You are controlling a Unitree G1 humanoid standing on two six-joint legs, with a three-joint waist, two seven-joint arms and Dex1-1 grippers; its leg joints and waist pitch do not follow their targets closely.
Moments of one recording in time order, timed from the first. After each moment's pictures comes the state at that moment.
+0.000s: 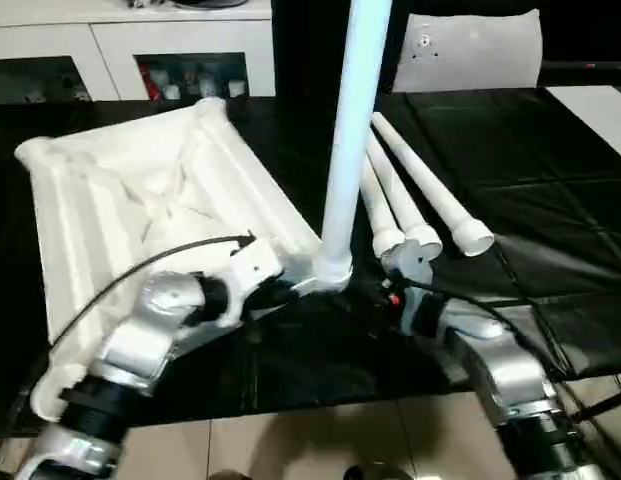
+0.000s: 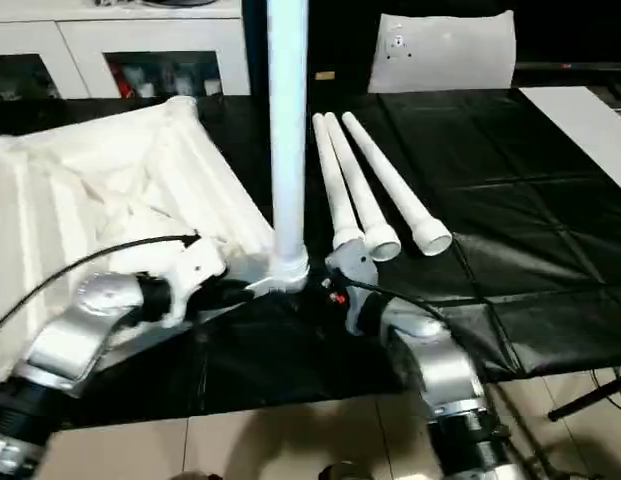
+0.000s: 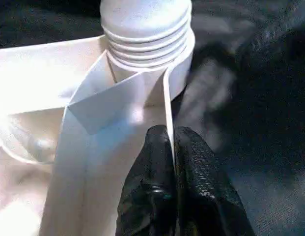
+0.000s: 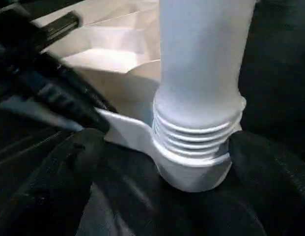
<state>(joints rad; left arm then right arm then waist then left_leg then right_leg) -0.38 0.45 -0.26 0.18 0.02 0.27 -1.02 -0.27 -0.26 0.13 0.20 0.16 0.22 0.84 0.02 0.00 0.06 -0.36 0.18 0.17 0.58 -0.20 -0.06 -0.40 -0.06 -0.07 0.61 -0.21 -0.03</state>
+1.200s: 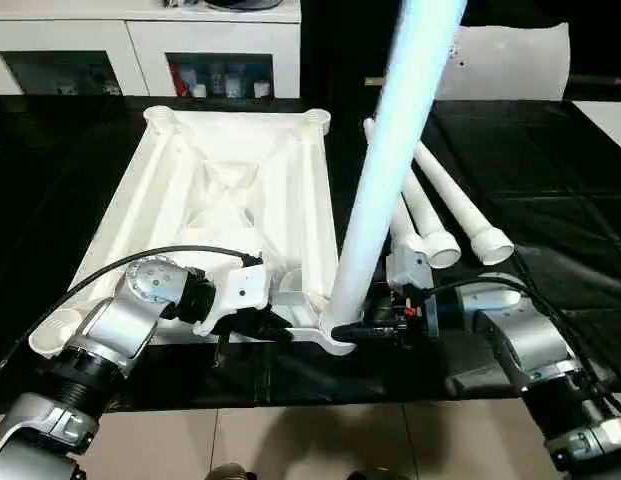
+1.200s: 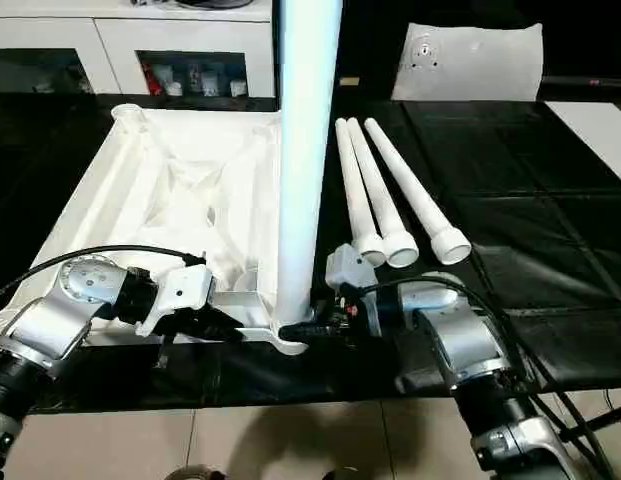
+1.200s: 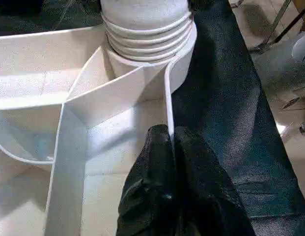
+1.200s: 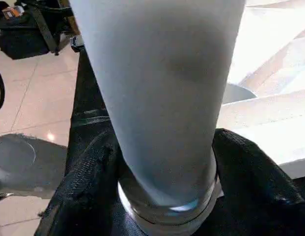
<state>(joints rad) -0.48 0.55 -0.37 0.33 -0.01 0.02 -1.35 -0.42 -0.40 0.25 0.32 0.19 0.14 1.27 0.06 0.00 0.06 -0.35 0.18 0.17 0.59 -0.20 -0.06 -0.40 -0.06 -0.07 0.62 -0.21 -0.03</state>
